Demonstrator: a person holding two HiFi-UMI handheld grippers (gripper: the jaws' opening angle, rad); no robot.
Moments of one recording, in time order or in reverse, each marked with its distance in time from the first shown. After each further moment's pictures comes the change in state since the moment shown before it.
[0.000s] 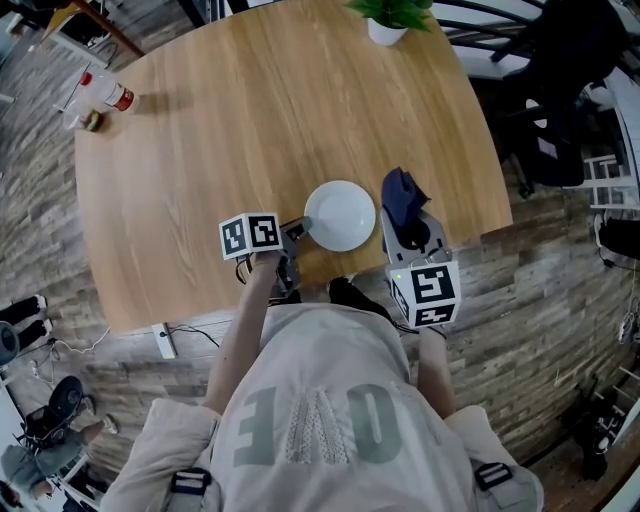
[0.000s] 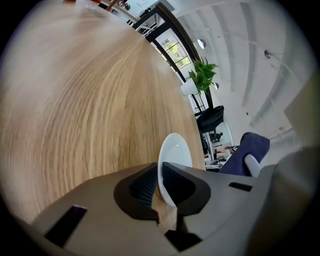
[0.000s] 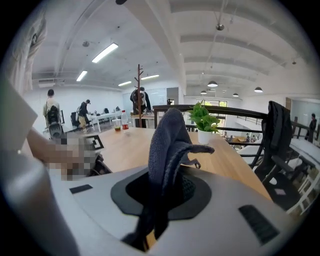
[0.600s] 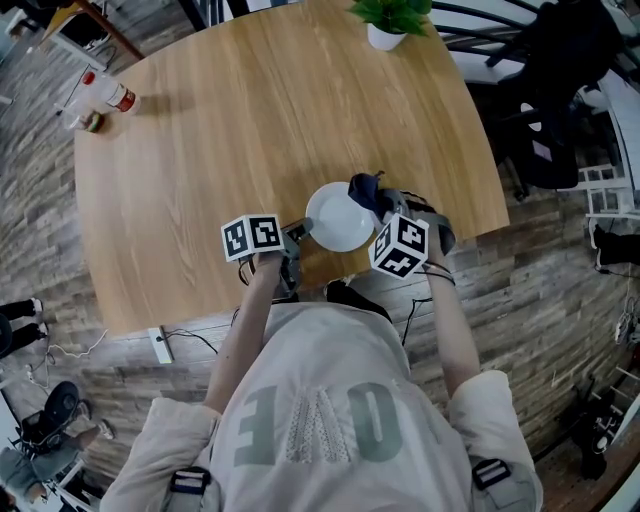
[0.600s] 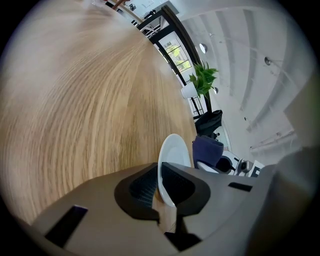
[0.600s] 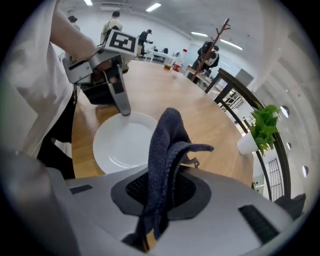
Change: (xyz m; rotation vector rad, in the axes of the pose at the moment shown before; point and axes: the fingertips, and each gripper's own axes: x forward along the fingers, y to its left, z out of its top) left arm 0.001 0.000 -0.002 -0.043 -0.023 -0.040; right arm 0.076 0.003 -0.100 -0.778 0.503 0.233
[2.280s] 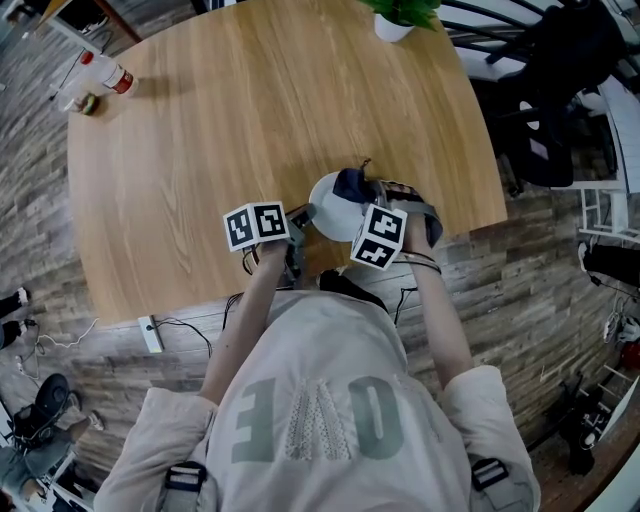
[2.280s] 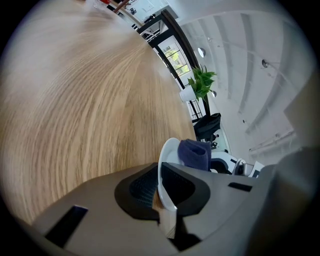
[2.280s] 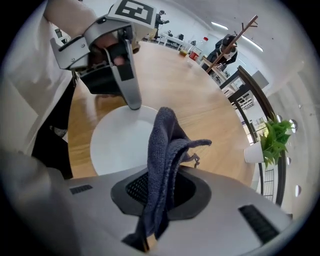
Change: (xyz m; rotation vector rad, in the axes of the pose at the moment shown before) left arm 0.003 -0.004 0.005 0.007 -0.045 -0.015; right arm 0.020 0.017 0.014 -0.138 0.149 0.011
